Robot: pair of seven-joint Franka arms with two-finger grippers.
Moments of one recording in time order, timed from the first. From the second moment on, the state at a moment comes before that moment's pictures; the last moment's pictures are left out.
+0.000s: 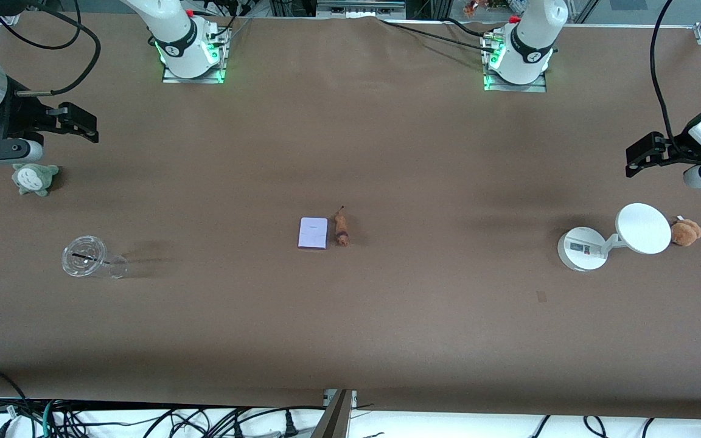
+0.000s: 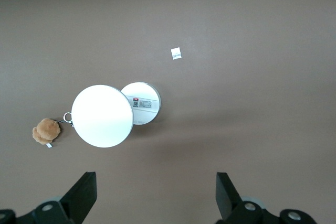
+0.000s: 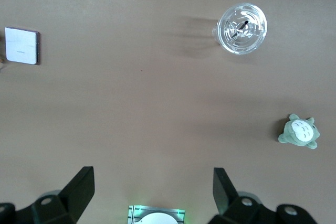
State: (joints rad) left arm -0.08 0.09 0.06 -1.52 0.05 1.61 0.10; right arm 0.18 0.07 -0.09 -1.50 -0.02 1.43 -0.02
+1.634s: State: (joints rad) left arm -0.08 0.09 0.06 -1.52 0.05 1.60 0.09; right arm 0.18 0.08 -0.10 -1.50 -0.02 1.43 -0.02
